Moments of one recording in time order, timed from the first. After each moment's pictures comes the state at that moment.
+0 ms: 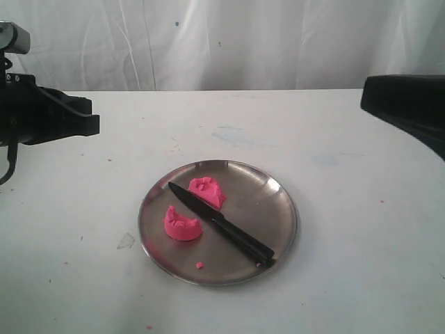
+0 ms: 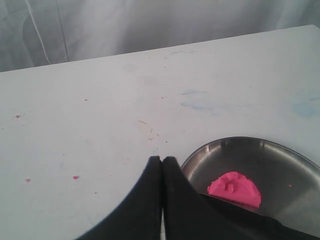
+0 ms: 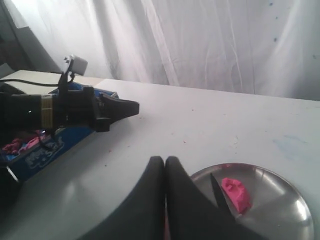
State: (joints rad) left arm -0.20 1.23 -0.71 1.19 -0.16 -1.24; right arm 0.39 0.62 -0.67 0.94 0.49 -0.66
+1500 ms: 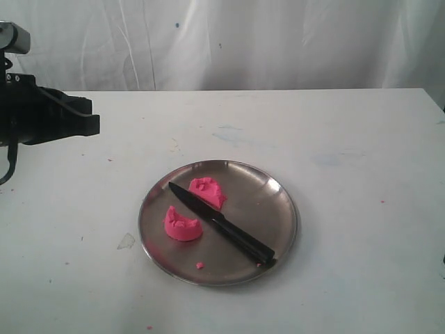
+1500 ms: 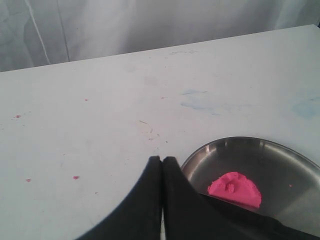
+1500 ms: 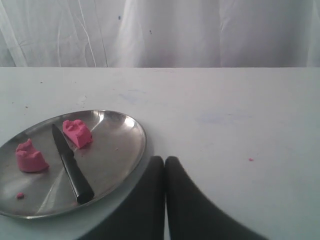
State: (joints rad) left arm -0.20 1.23 -0.71 1.19 -0.16 -1.24; right arm 0.28 0.01 -0.01 0.10 0.24 -0.03
